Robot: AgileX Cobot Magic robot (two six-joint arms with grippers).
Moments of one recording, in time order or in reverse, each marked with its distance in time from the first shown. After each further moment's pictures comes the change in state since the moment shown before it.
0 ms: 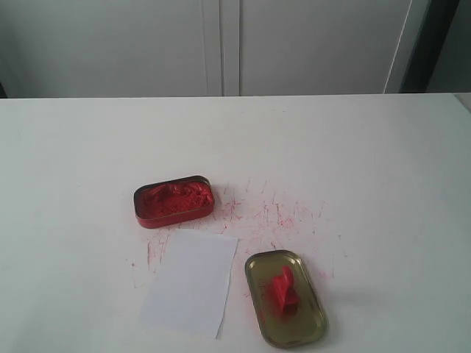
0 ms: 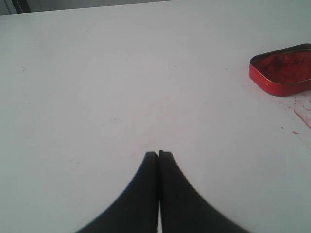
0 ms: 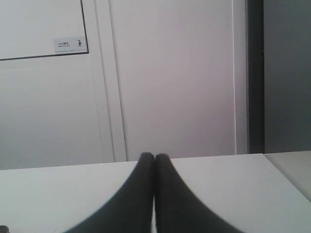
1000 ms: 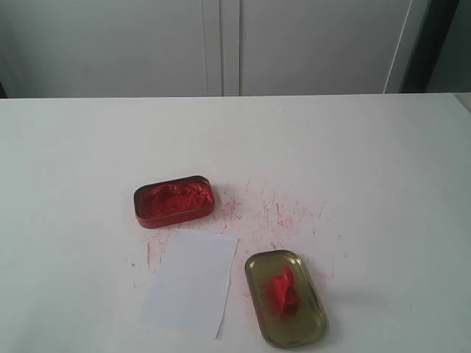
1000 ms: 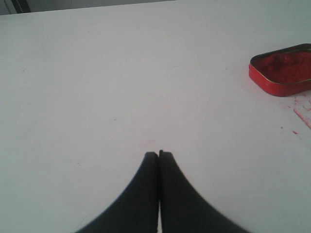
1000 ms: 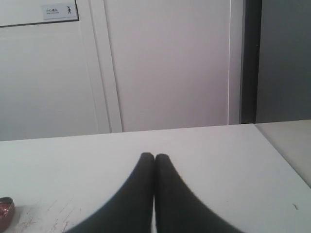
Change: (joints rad) left arm 0.000 0.000 0.000 0.000 0.000 0.000; right arm 0.000 0.045 -0.193 0.000 0.314 0.000
